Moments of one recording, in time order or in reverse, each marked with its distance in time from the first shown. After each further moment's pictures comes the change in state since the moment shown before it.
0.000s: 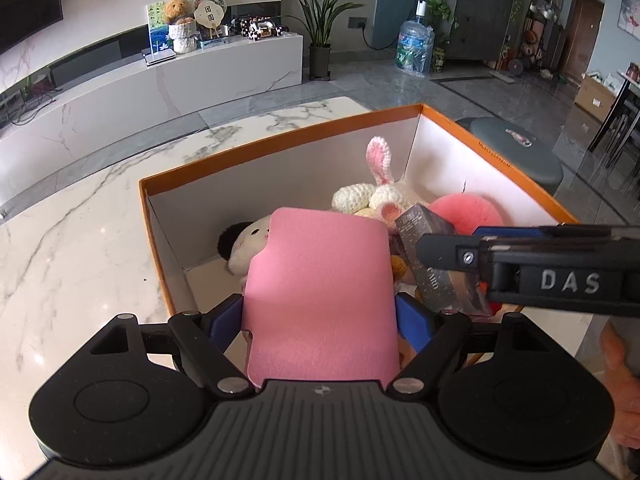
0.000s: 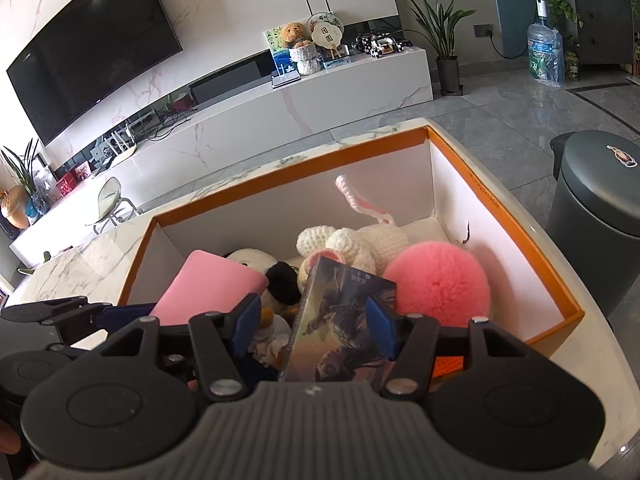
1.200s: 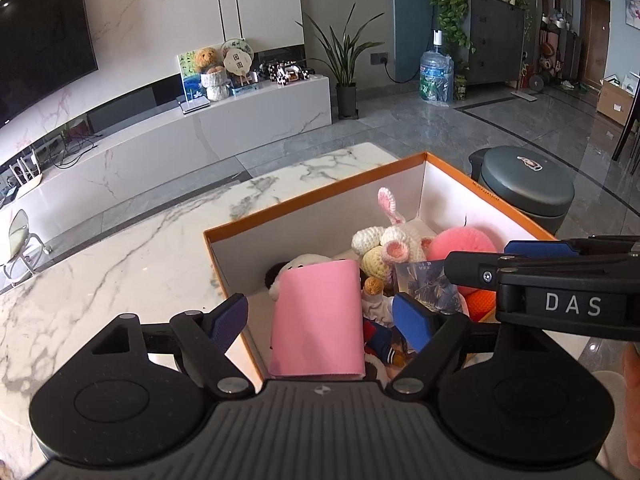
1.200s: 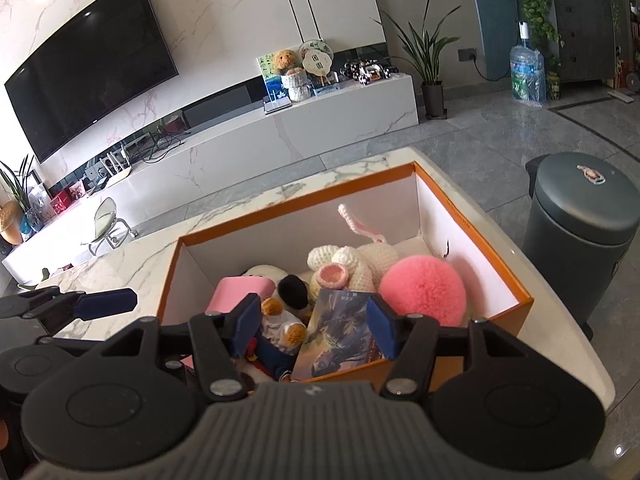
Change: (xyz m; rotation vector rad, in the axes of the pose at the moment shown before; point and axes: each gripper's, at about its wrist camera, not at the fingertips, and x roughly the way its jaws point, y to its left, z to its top) left arm -0.076 -0.017 0.000 0.033 -0.127 0.122; right arm -0.062 0.023 -0.005 -0.006 -0.081 -0.048
